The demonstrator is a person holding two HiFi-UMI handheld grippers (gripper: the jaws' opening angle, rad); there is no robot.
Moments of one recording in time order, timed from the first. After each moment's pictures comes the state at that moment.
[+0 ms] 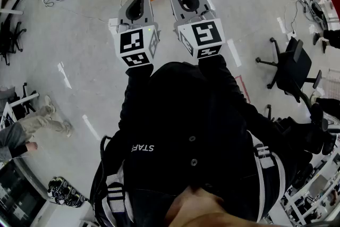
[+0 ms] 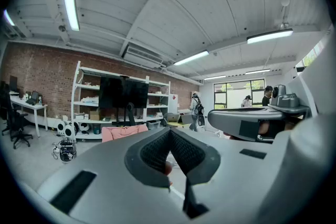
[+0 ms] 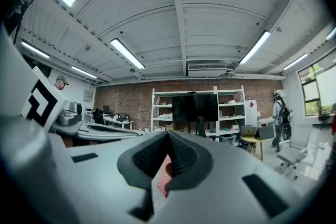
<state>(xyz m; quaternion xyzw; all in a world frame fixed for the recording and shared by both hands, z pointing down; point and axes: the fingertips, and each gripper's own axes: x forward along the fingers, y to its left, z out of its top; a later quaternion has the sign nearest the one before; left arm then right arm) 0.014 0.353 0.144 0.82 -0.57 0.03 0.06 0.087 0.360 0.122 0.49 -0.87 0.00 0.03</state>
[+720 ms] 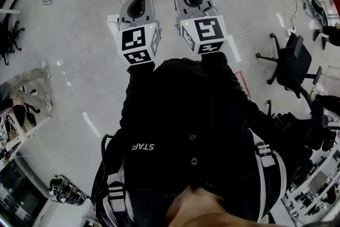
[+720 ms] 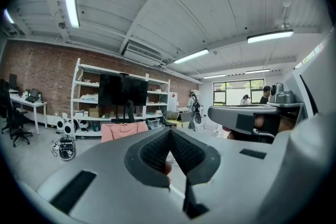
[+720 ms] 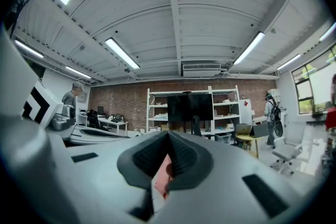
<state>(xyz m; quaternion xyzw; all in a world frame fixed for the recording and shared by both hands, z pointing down) 0.019 0.360 0.159 0.82 -0.57 0.04 0.08 0.099 0.360 0.129 0.51 -0.86 0.01 0.02</state>
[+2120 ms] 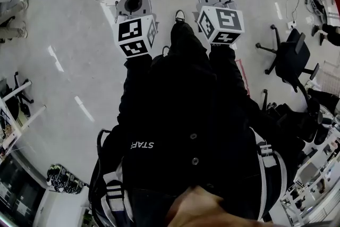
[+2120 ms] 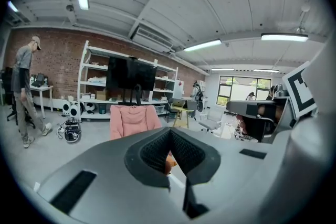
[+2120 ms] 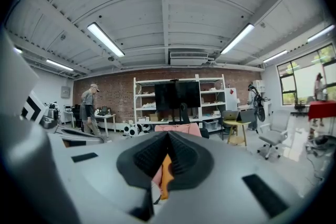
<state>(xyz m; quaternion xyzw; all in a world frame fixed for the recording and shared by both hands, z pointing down) -0.068 0.338 0.239 0.80 -0.58 0.07 0.15 0.090 0.320 0.195 0.57 -0.82 0.06 0.06</state>
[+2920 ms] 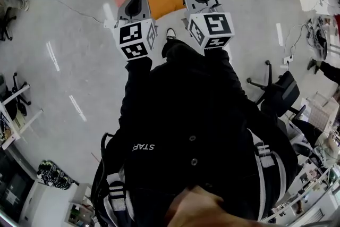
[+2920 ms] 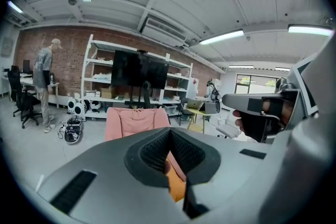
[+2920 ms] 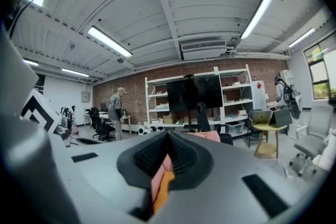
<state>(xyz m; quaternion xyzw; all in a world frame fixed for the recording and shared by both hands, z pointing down) -0.043 0.013 0.264 0.75 -0.63 0.07 0.18 0.074 -0.015 0.207 0.46 -0.88 0.07 0.06</state>
